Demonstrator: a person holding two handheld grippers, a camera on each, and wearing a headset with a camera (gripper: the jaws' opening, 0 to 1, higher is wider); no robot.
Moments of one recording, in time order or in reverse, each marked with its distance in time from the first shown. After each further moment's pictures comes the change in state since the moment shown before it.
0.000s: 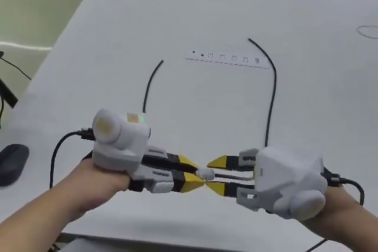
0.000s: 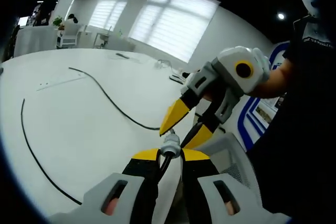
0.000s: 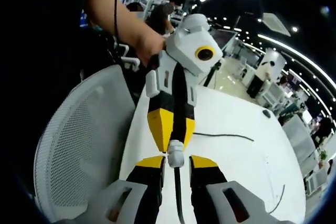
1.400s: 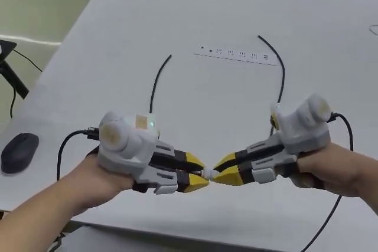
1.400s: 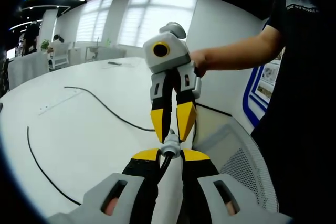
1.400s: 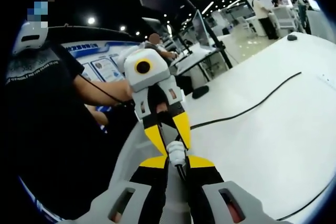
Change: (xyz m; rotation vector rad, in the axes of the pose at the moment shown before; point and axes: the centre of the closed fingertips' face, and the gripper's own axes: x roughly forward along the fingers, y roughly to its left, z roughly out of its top) left arm 0.001 -0.012 -0.006 0.197 0.030 0.021; right arm -0.007 0.017 0.000 0.690 -0.156 0.510
